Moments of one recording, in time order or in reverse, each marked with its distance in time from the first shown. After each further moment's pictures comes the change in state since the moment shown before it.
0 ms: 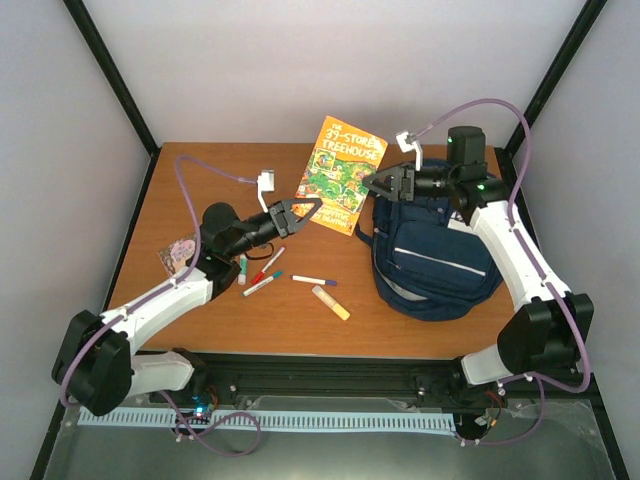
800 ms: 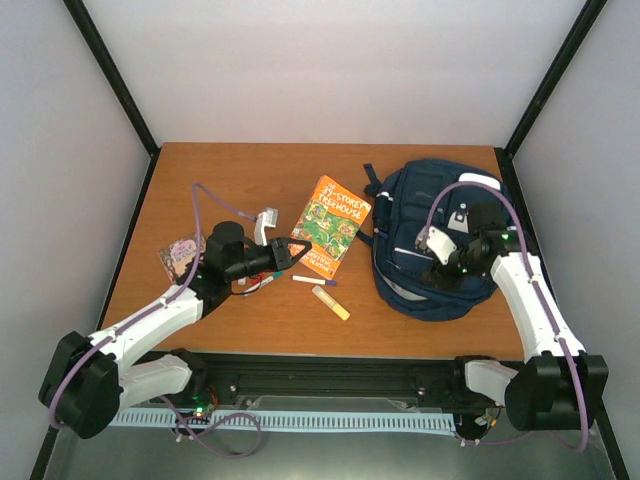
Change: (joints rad) left arm 0.000 -0.143 -0.147 -0.461 -0.051 0.204; right arm -0.185 -0.311 -0.386 -0.686 0.662 -1.080
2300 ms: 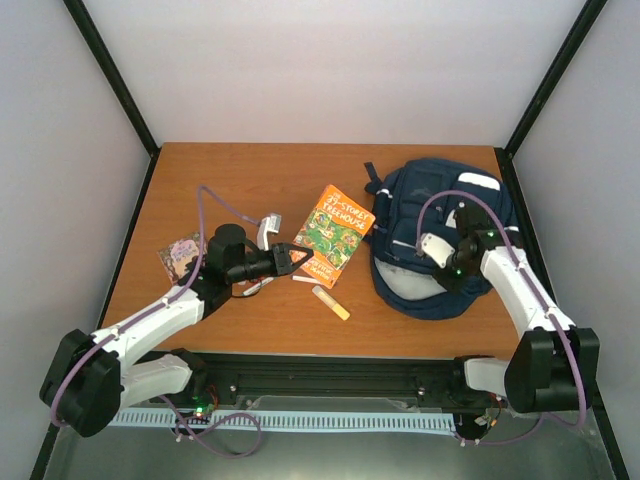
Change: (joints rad) left arm 0.000 0.011 -0.024 -0.009 0.063 0.010; right arm 0.037 0.093 -0.138 0.132 0.325 -0.049
